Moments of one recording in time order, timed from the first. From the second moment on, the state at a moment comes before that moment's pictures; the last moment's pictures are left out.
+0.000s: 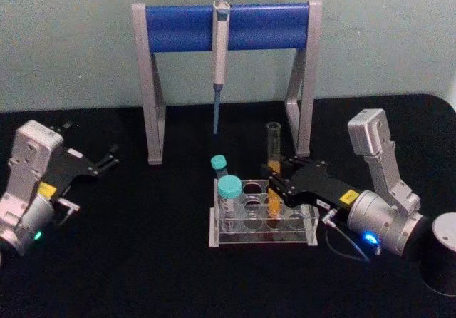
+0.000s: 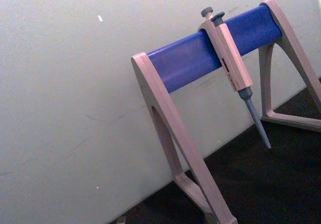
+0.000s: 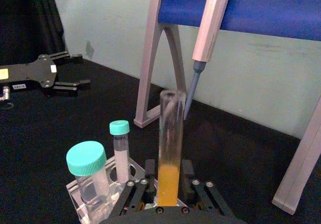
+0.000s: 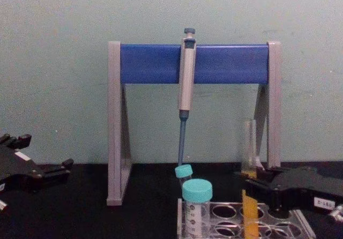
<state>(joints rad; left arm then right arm) -0.20 0.60 0.45 -1.41 -0.25 -0.12 0.03 0.20 0.43 -0.41 -1.48 0.41 0.08 0.44</state>
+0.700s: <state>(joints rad) -0.20 0.60 0.45 -1.41 -0.25 -0.12 0.03 0.20 0.43 -0.41 -1.48 0.41 0.08 0.44</state>
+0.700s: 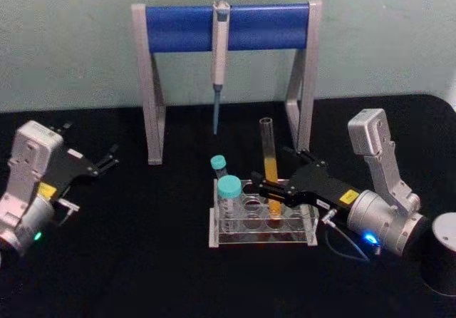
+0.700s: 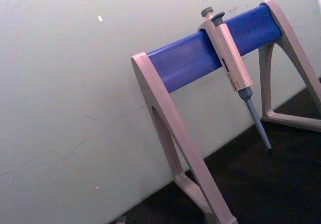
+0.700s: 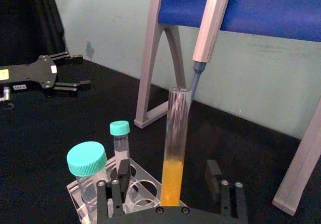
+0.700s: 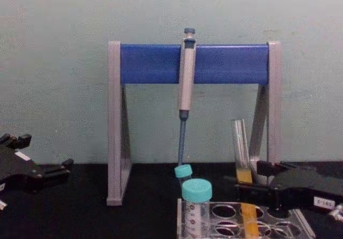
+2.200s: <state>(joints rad) -0.20 0.60 0.45 -1.41 -0.25 -0.12 0.03 0.02 0.37 -0.22 -1.46 0.25 -0.03 0.18</state>
